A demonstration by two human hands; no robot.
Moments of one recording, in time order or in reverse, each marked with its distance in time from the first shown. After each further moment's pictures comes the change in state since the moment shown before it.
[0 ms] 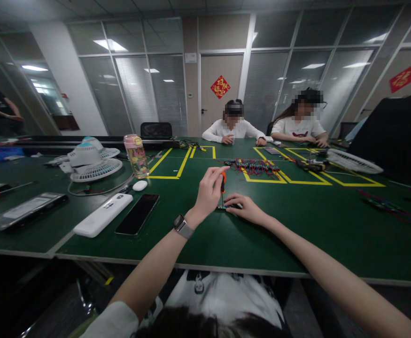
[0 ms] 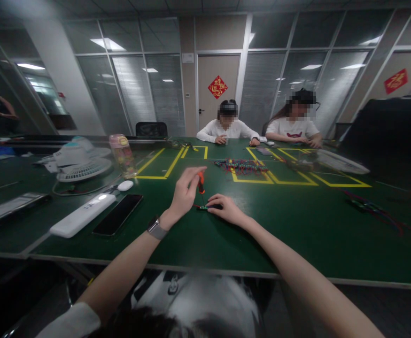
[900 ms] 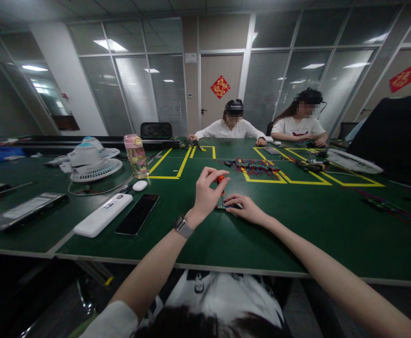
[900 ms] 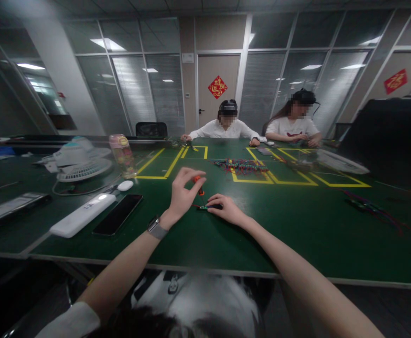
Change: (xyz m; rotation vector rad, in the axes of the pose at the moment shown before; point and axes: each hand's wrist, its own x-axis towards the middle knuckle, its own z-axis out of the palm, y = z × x) left_hand 0.000 0.002 0.000 0.054 0.115 -0.001; right_hand 0.000 -0.001 0.000 0.011 0.003 0.000
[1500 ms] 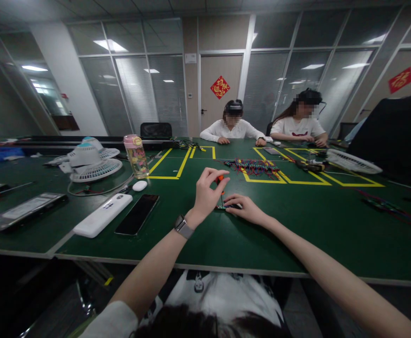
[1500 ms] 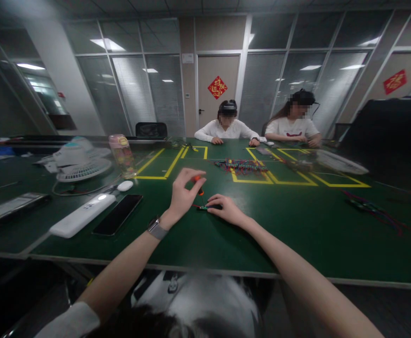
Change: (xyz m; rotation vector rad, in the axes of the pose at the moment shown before) left_hand 0.000 0.001 0.000 0.009 -0.019 -0.001; right_hand 0.000 0.001 0.000 -0.007 -0.003 0.001
